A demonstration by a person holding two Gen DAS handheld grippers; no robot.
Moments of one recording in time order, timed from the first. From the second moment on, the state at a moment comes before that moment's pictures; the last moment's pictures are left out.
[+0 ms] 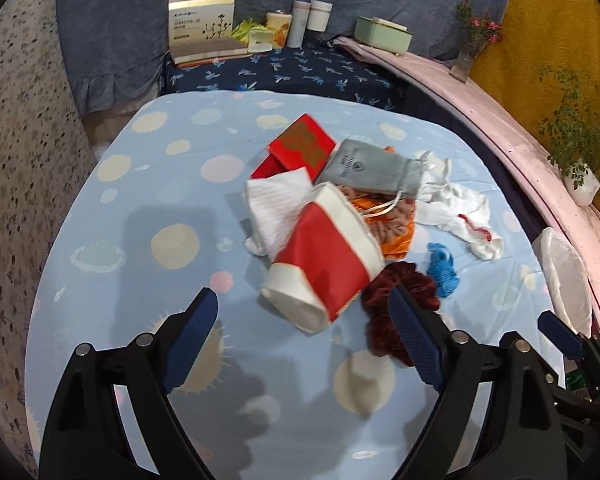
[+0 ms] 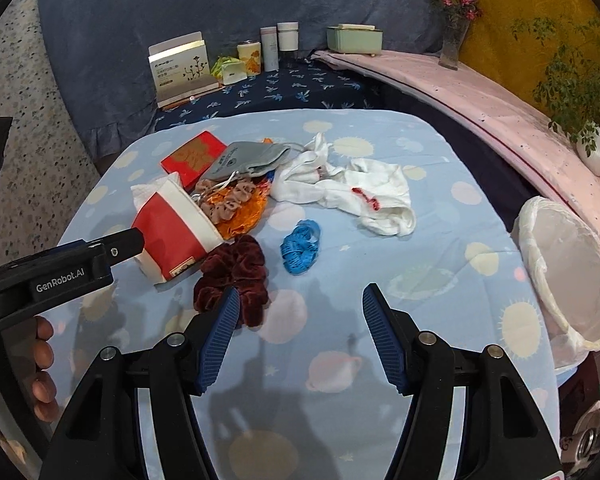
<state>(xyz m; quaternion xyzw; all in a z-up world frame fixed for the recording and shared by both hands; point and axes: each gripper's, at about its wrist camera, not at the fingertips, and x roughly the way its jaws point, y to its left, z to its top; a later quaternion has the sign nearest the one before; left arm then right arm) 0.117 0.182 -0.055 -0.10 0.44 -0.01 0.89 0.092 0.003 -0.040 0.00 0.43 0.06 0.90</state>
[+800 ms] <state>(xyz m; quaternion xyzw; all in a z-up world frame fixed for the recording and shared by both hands) 0.156 0.186 -0.096 -0.11 0.49 -0.02 0.87 0.136 0.051 -0.105 0.02 0.48 0.10 0.87</state>
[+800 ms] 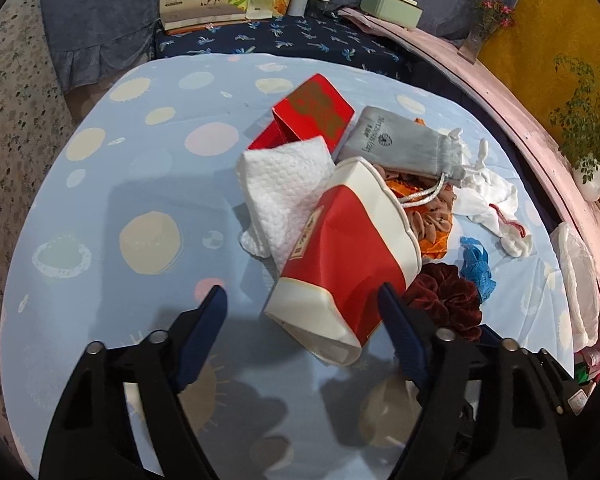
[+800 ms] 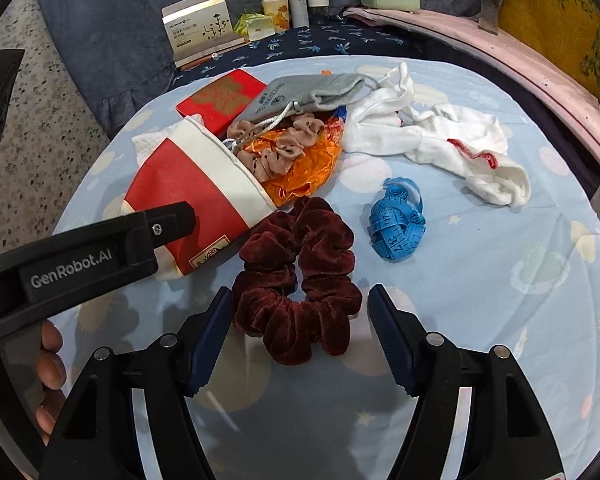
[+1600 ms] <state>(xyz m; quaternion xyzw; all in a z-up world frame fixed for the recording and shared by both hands) 0.128 0.129 -0.028 -0.09 0.42 -0.09 0.90 0.103 -0.014 -0.027 0.03 0.39 0.09 0.91</state>
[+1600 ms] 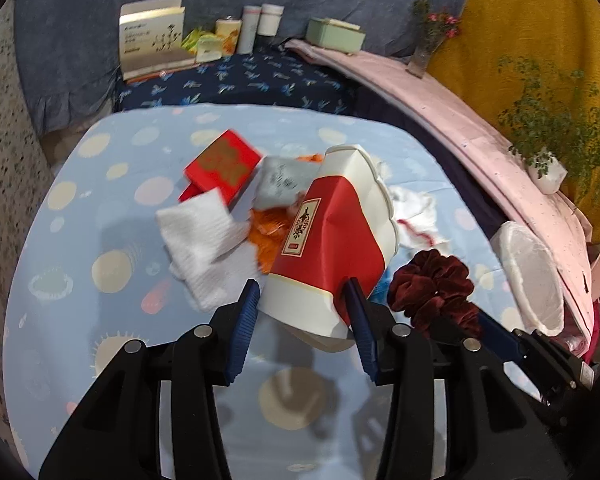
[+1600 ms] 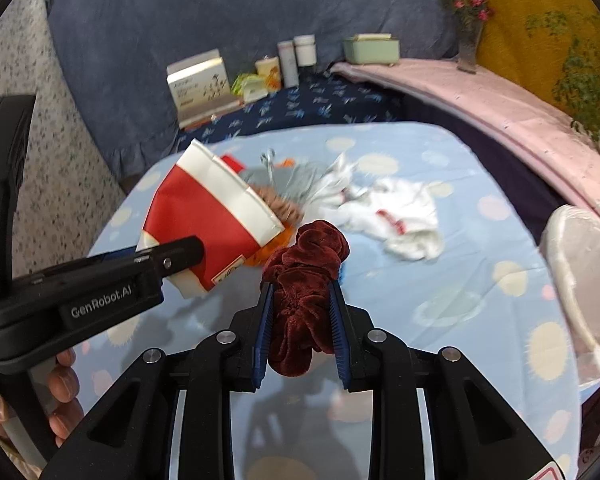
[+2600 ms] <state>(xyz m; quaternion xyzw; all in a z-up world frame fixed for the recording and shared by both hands) 0.127 -0.108 0.074 -0.01 0.34 -0.28 0.90 0.062 -0.243 0.074 0.09 0.25 -0.11 0.96</state>
